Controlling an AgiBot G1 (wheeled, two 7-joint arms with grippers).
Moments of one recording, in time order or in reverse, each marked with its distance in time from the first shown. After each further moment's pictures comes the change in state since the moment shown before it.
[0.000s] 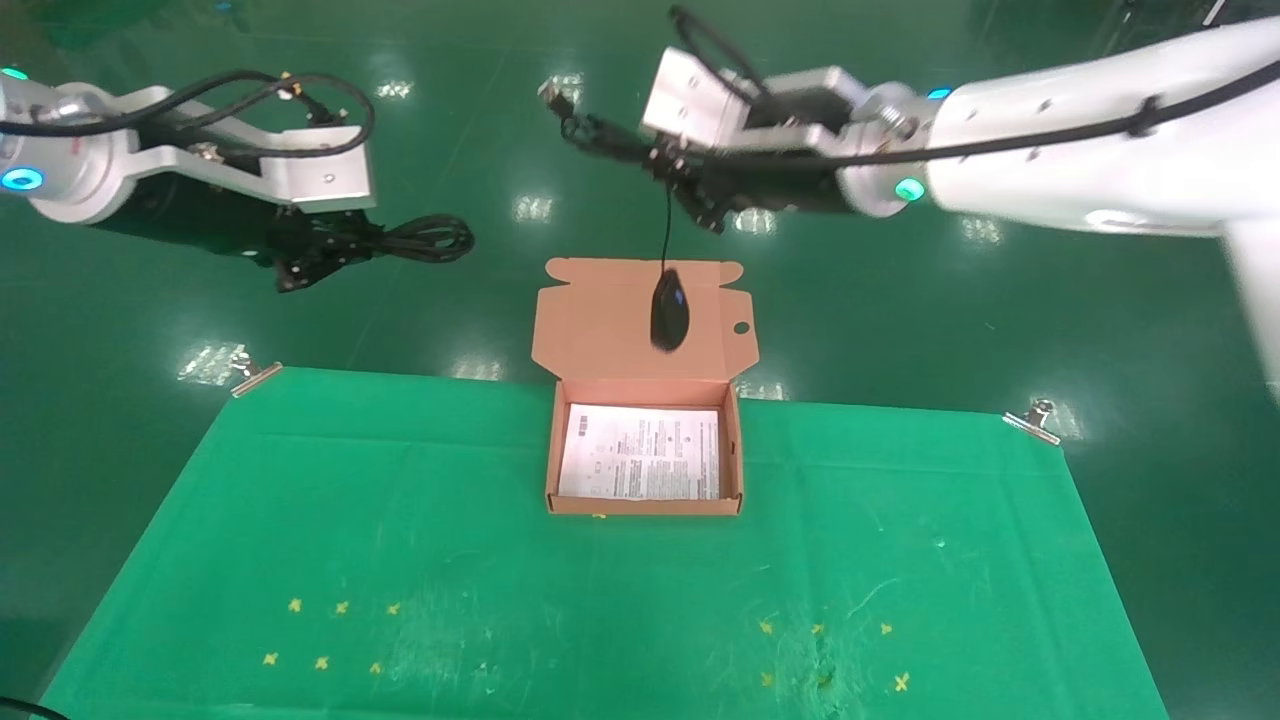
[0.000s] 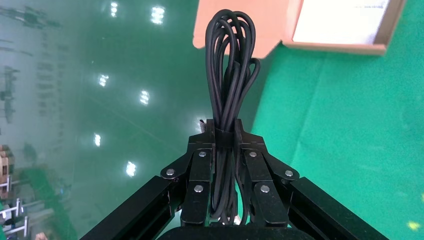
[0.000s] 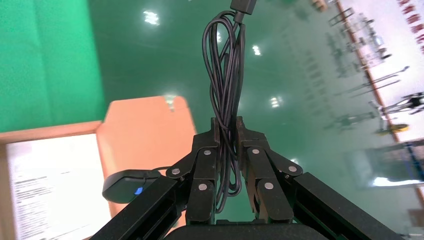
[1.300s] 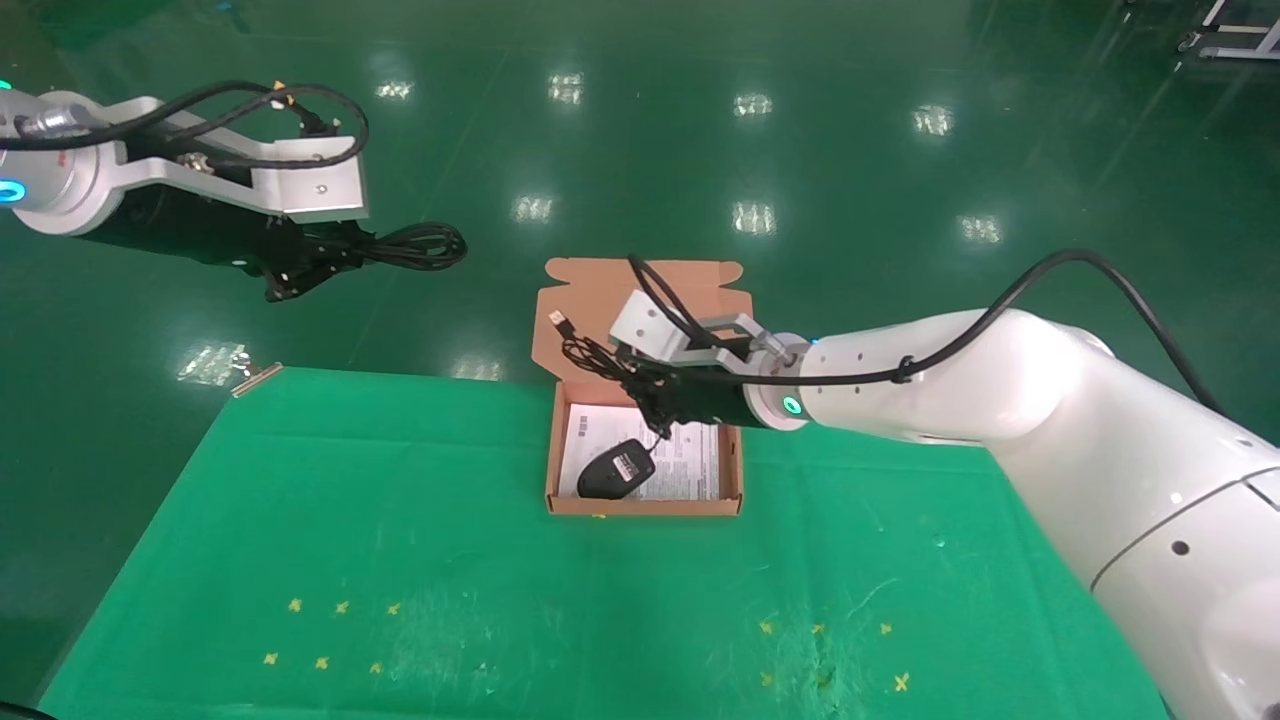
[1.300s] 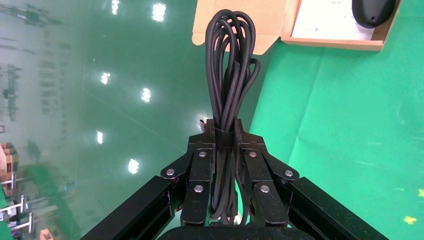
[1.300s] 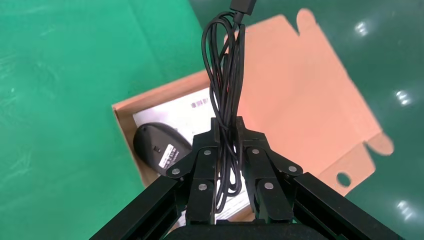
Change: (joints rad) left arm 0.016 -0.033 0.008 -0.087 0.025 0.023 -0.065; right arm -0.127 -0.088 -0.373 -0.263 0.232 0.205 0.194
